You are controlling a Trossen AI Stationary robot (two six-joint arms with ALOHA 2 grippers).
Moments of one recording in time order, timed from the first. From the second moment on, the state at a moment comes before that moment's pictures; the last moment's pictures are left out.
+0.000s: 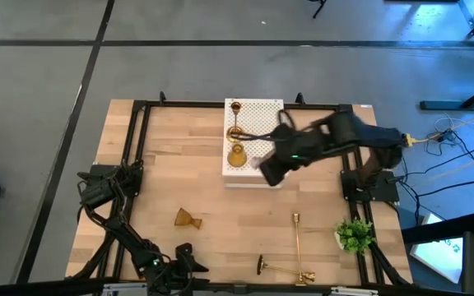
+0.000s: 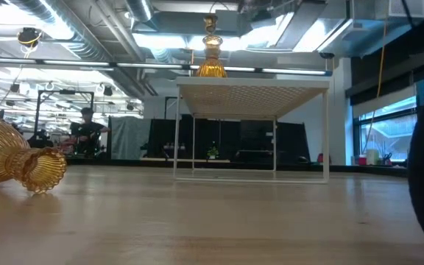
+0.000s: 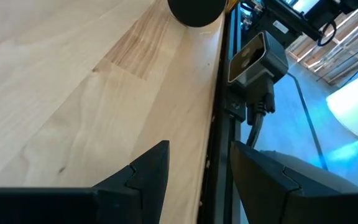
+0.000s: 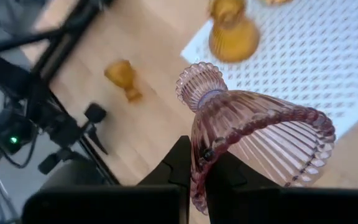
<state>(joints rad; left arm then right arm) -1.02 2.09 1.01 0.40 -0.83 -1.15 0.22 1.81 2.35 -1.57 0.19 1.04</state>
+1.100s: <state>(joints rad) -0.98 2.09 1.01 0.38 -0.81 -1.15 0.17 1.61 1.80 -1.57 0.00 1.07</state>
